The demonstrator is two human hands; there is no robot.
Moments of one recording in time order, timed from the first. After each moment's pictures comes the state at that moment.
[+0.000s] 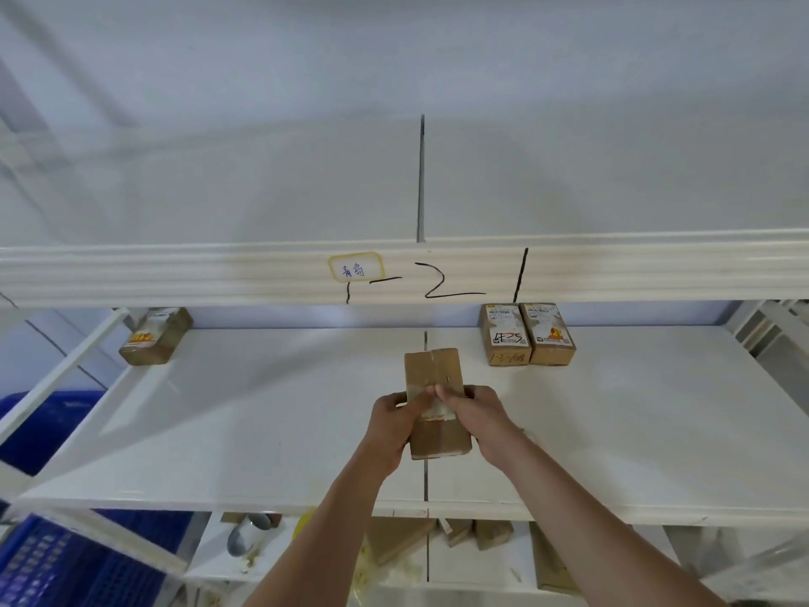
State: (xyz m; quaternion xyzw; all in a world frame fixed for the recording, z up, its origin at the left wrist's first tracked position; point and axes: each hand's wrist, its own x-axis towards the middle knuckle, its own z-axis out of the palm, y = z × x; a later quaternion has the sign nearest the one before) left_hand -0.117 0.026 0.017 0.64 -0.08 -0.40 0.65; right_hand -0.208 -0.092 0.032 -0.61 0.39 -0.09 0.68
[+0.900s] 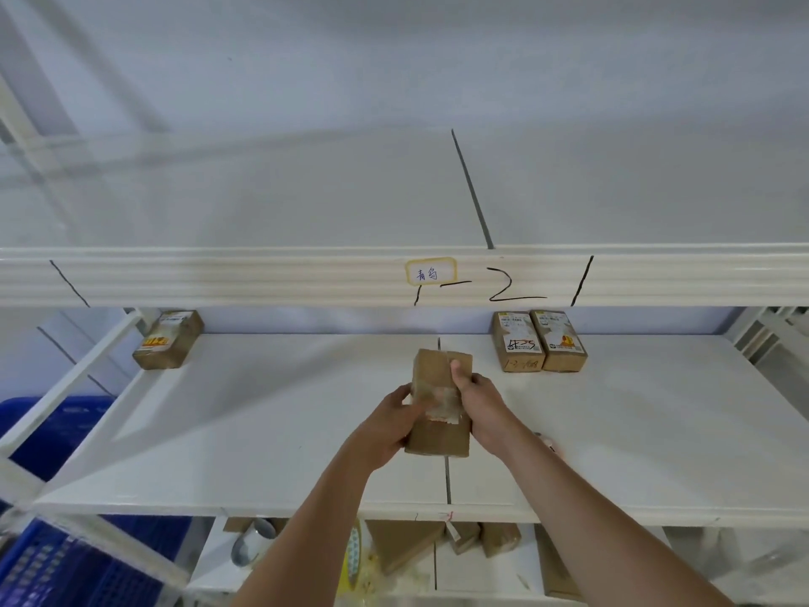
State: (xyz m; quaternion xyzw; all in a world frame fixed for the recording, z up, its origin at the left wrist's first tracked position) left_hand -0.080 0.067 0.037 0.62 -0.19 -0.49 0.58; right_hand -0.168 -0.067 0.045 -0.56 0.40 -0.11 0.72
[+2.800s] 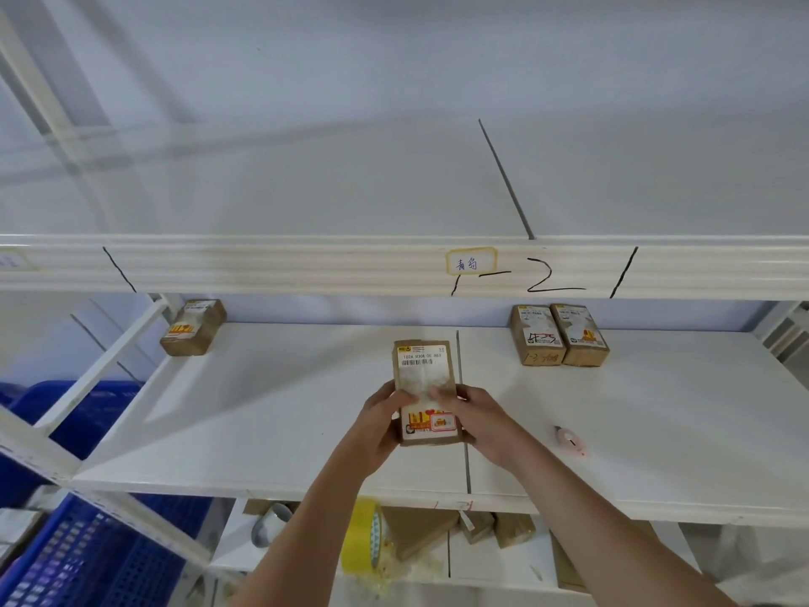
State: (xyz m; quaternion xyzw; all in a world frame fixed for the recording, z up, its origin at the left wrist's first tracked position) left_hand -0.065 0.113 0.028 0.55 -0.10 -0.45 0.69; right_hand -0.176 -0.028 0.045 -0.60 0.31 -0.01 0.74
